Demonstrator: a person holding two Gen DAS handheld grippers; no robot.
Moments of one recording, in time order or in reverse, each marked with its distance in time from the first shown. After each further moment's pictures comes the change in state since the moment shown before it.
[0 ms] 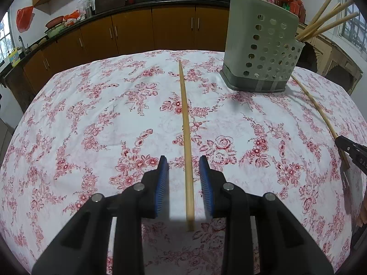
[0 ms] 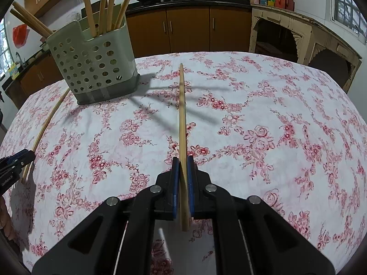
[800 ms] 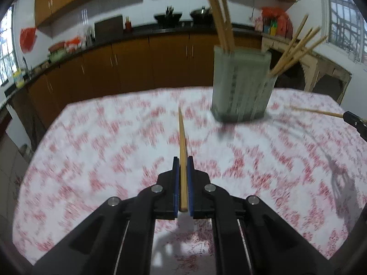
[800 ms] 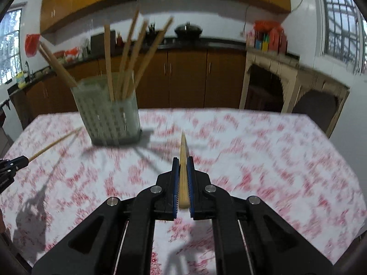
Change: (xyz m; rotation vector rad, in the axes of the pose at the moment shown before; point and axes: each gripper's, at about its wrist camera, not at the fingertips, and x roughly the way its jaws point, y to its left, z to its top) left arm -0.090 0.000 0.007 0.055 -0.189 -0.001; right arm -0.107 -0.010 0.029 -0.072 -0.304 -0.039
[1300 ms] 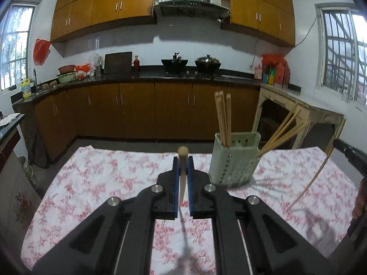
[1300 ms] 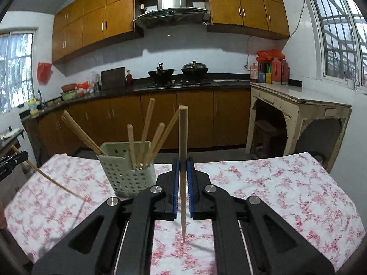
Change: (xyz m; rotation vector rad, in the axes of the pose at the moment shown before) left arm -0.081 0.024 0.074 -0.093 -0.257 -0.030; right arm -0.042 0.001 0.065 0.048 -0.171 0.089
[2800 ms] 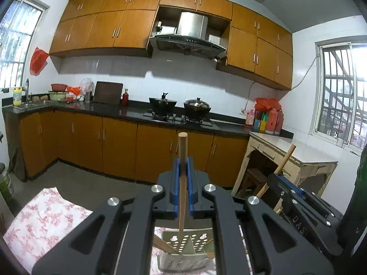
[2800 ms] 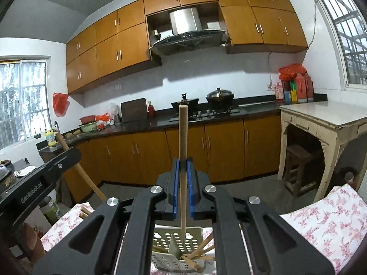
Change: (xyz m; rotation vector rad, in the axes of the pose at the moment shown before) left arm 0.074 -0.093 0.131 -0.110 -0.231 -0.062; right arm 0.076 0.057 0.093 0.053 -0.154 0.145
